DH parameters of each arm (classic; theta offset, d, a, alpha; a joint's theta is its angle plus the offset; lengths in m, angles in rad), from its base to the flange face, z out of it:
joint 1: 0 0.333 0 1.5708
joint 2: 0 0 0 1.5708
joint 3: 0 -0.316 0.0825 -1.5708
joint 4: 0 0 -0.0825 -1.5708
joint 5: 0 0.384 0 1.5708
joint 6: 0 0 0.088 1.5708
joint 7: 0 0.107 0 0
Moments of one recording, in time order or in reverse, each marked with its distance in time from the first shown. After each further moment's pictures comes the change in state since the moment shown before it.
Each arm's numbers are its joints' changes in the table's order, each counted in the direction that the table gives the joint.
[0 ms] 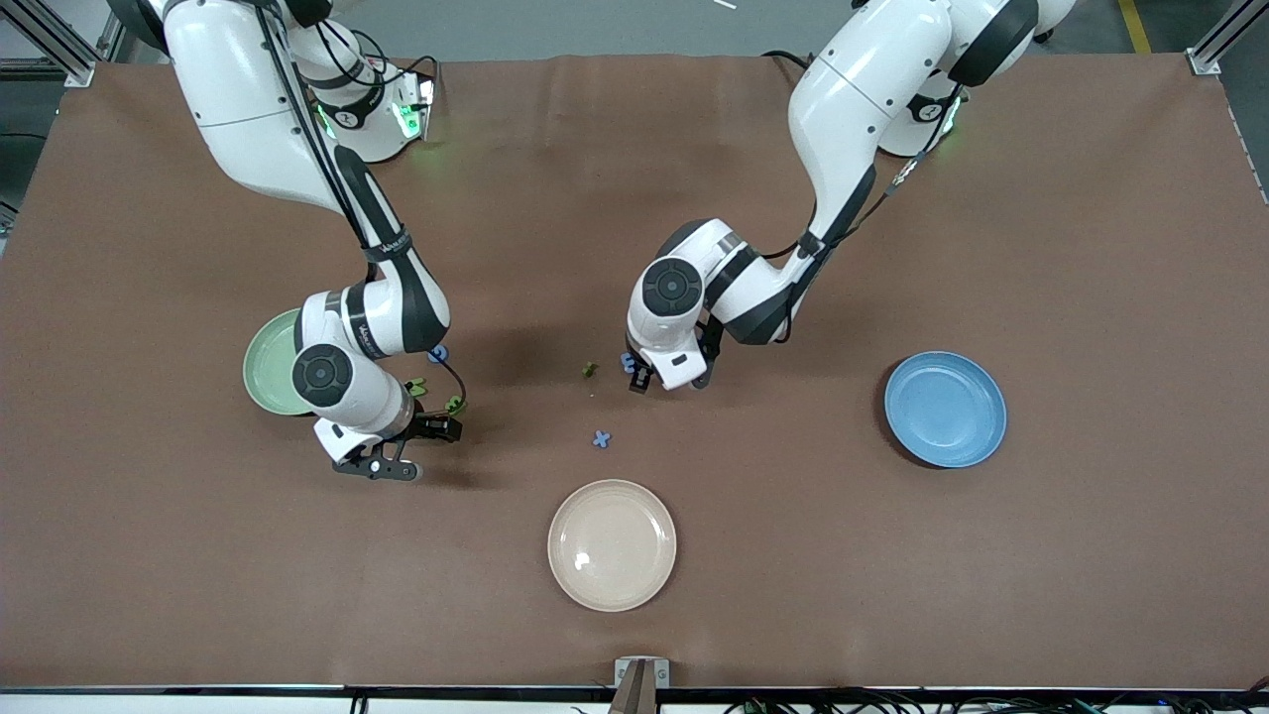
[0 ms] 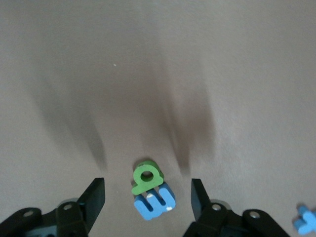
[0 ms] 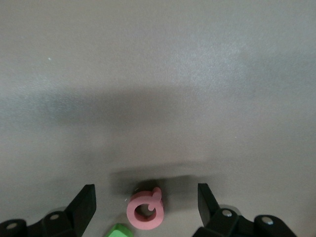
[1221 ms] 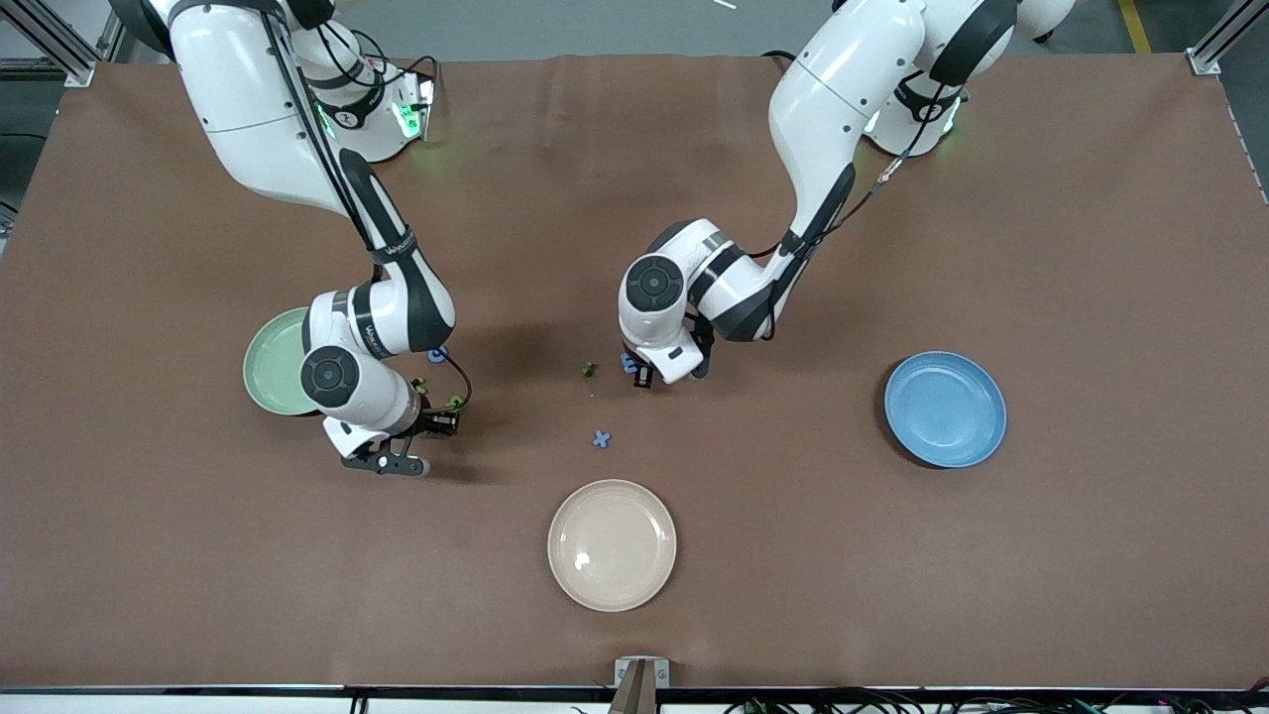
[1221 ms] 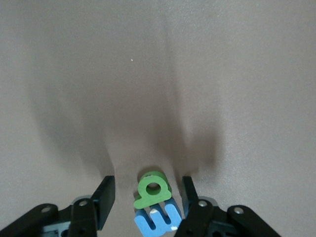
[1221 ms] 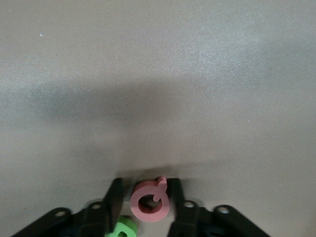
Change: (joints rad) left arm -0.075 -0.028 -0.066 0.014 0.000 -0.002 -0.097; right arm 0.000 0.000 -0.010 -0.015 0.024 -0.009 0.001
